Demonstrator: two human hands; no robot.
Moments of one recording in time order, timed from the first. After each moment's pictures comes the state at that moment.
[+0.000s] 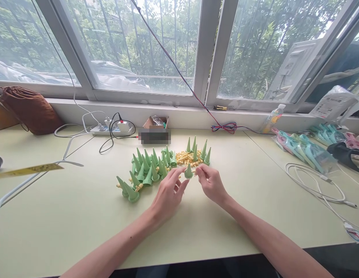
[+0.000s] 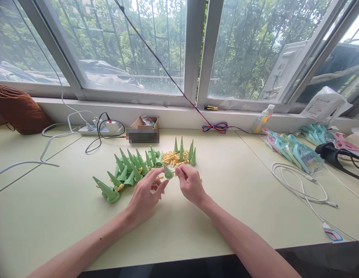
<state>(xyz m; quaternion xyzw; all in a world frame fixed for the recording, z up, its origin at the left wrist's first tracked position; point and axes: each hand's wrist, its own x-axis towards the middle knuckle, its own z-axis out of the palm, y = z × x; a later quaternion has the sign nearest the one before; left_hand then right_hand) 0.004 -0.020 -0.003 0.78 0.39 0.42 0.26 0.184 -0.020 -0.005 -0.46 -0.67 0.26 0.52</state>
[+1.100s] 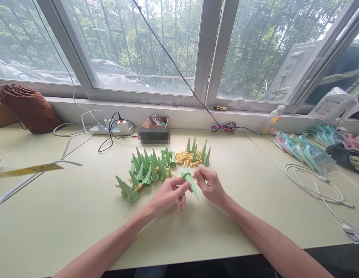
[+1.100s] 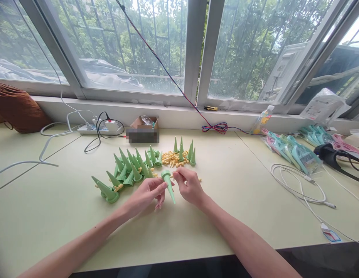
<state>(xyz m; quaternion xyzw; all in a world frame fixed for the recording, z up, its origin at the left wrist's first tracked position) -0.002 -0.015 0.006 0.65 0.32 0.28 0.62 0.187 -0.022 -0.007 -0.41 -0.71 0.27 0.51</state>
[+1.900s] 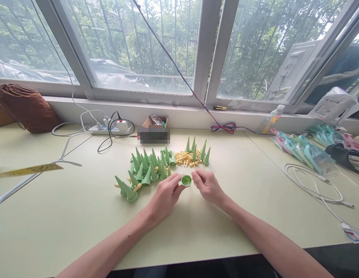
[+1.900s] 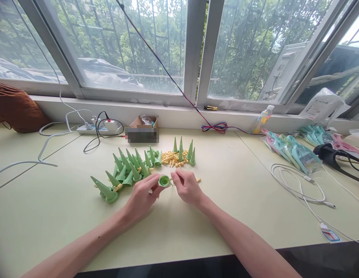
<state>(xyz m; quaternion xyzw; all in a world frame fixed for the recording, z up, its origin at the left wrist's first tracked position) -0.005 -0.015 -0.008 0.84 0.34 0.39 0.18 0.182 -0.021 -0.009 -0.43 -0.70 0.31 0.48</state>
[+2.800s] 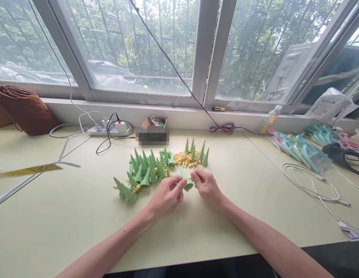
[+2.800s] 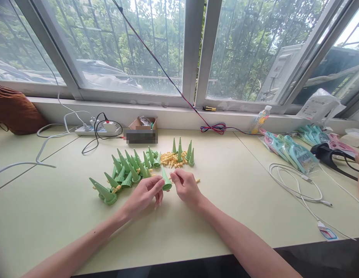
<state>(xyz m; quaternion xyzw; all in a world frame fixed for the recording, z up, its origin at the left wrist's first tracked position) -0.001 -0.016 0.003 0.69 0.35 0.33 0.54 0.180 -0.023 -0.011 -0.44 -0.67 0.33 0.49</state>
